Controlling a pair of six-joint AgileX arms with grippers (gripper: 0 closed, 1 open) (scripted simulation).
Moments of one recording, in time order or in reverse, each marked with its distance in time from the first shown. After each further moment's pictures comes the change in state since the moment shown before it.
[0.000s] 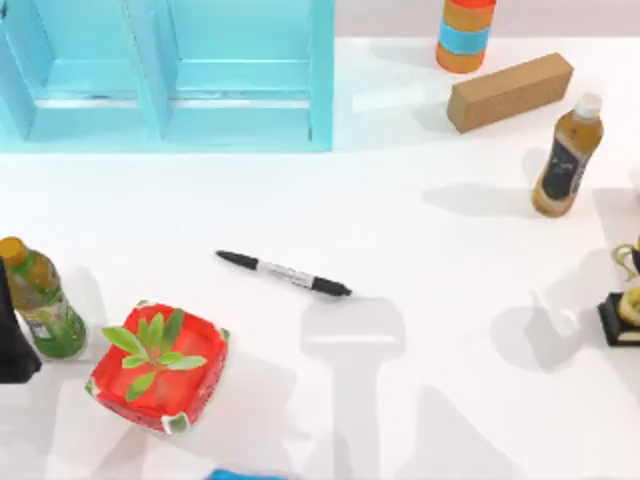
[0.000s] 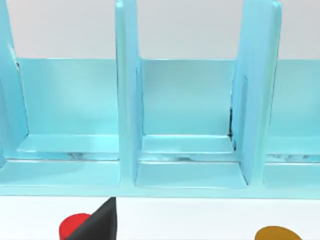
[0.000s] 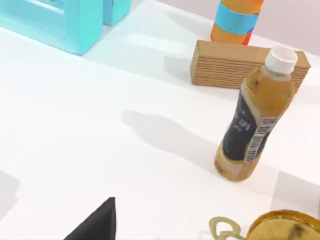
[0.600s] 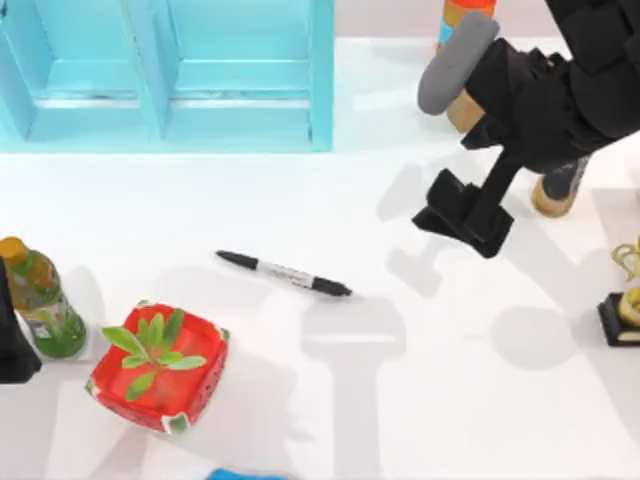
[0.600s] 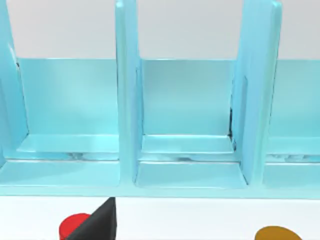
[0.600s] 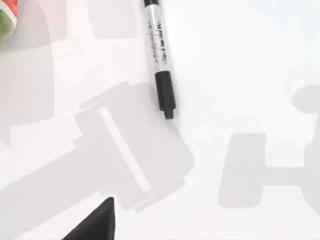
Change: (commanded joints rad) left arm 0.000 0.000 0.000 0.000 0.000 0.000; right arm 0.277 1.065 0.922 -0.508 -0.159 -0.282
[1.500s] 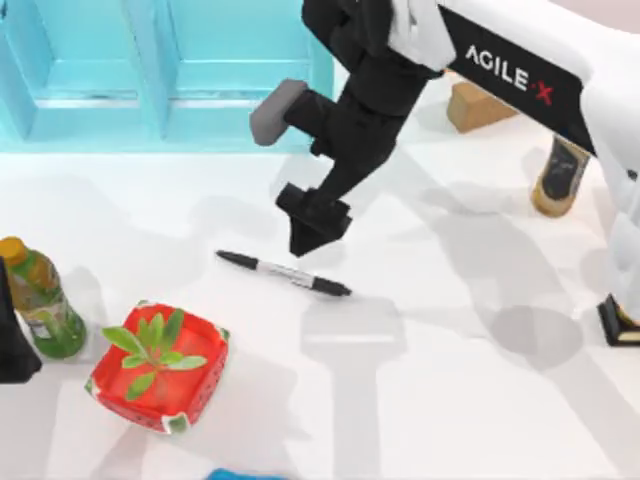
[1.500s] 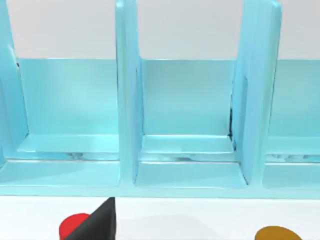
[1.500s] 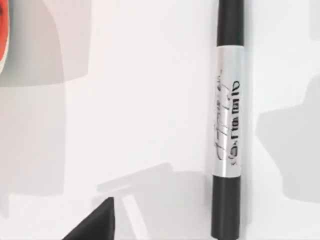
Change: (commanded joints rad) left arm 0.000 0.000 0.000 0.000 0.000 0.000; right arm 0.094 0.876 0.949 -0.499 -0.077 -0.057
